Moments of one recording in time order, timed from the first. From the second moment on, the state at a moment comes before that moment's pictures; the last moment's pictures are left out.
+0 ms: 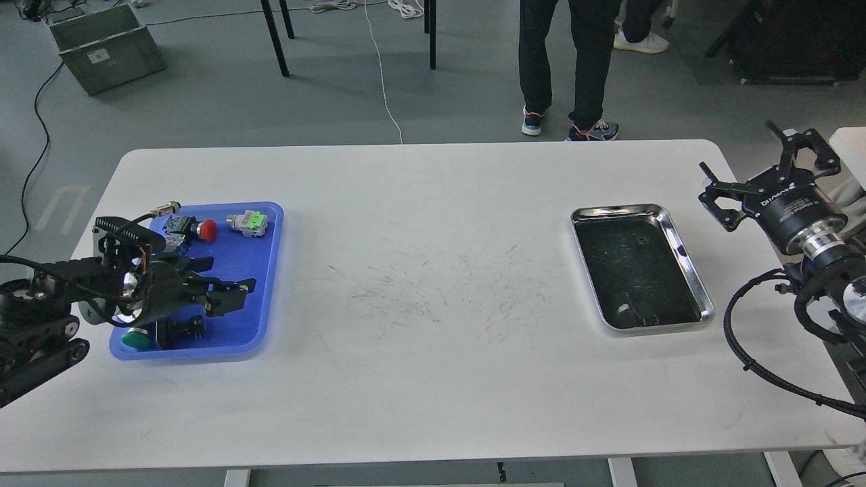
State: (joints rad) left arm -0.73 0.74 -0.20 -1.00 1.77 -0.07 -0.32; right arm 0.47 -0.53 1.08 0.78 0.24 0.49 -0.05
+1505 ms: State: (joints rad) left arm -0.69 0.74 -0.19 -0.92 1.86 -0.02 -0.33; right arm 0.47 -0.53 1.08 0.79 0.24 0.49 -0.05
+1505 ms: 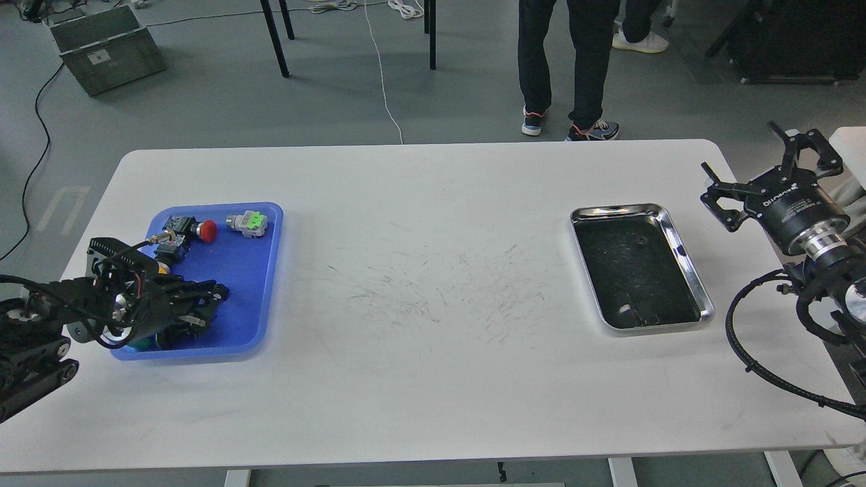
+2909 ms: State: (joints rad) left arm -0.98 -0.04 -0.18 -1.01 1.69 -0.19 0.04; right arm 0.50 -0.56 1.08 0.74 0.24 0.49 -0.06
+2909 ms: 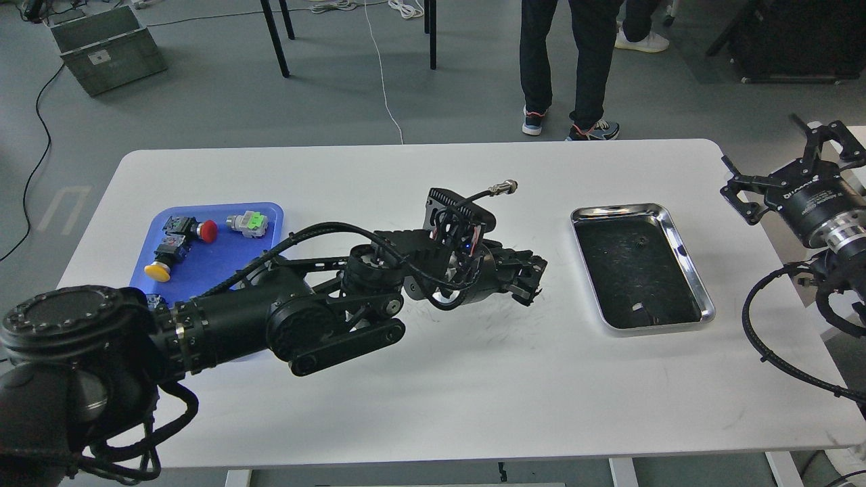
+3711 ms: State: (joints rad) left arm -0.82 -0.04 -0.15 -1.03 1.73 -0.11 0.06; right arm 0.50 -0.56 1.08 0.75 0.24 0.49 -0.06
